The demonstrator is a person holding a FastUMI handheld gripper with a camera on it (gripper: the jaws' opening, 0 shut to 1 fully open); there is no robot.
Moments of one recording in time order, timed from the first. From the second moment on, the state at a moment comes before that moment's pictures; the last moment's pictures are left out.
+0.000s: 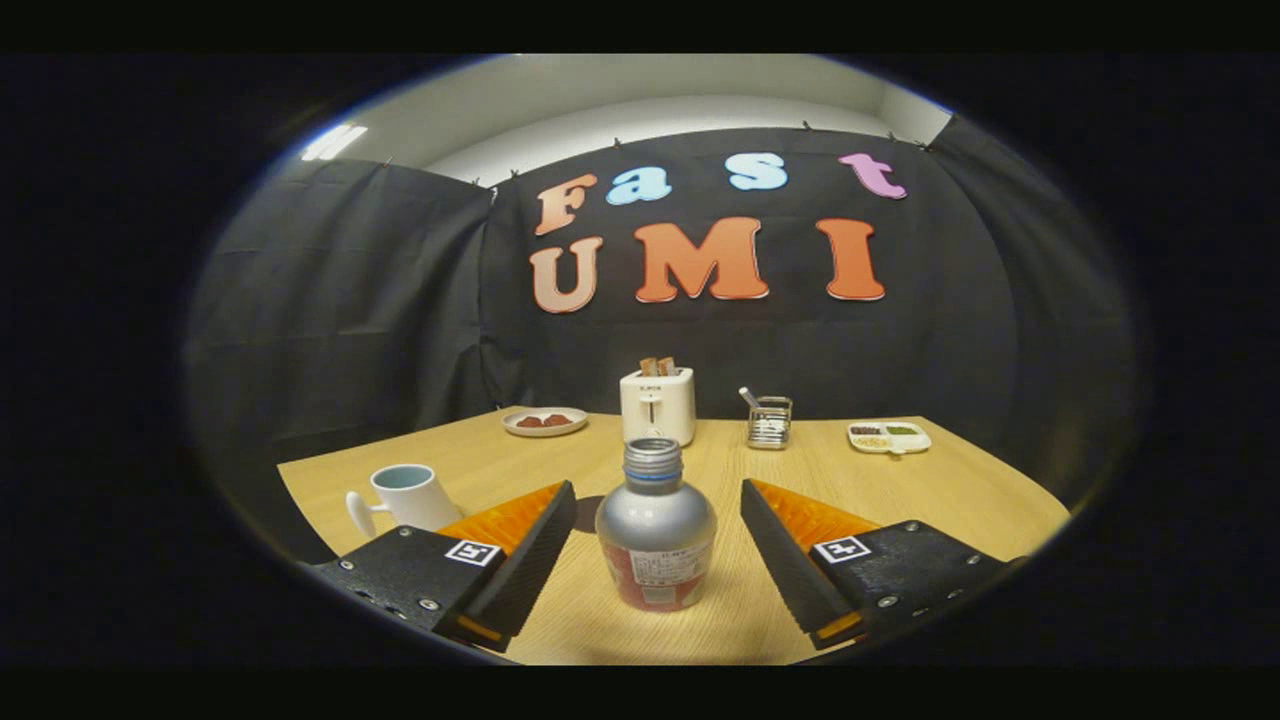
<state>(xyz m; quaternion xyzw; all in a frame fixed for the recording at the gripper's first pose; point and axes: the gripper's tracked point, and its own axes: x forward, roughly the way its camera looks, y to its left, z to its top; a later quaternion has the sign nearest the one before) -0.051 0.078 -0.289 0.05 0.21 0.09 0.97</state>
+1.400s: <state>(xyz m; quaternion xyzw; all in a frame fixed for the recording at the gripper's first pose) -0.039 0.101 -0.331 -0.11 0.27 0.08 0.95</state>
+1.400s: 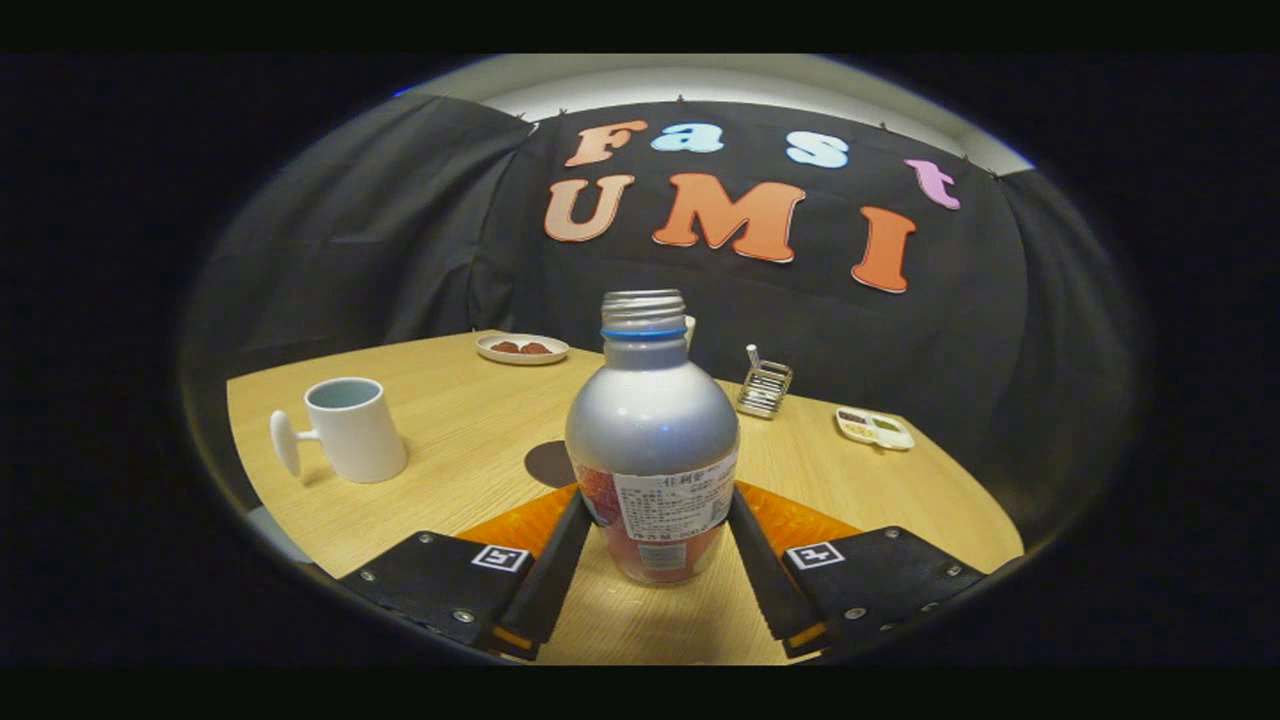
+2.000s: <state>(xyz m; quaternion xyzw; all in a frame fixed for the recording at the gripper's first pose) -0.010 0.140 -0.304 -0.34 0.20 0.09 0.91</state>
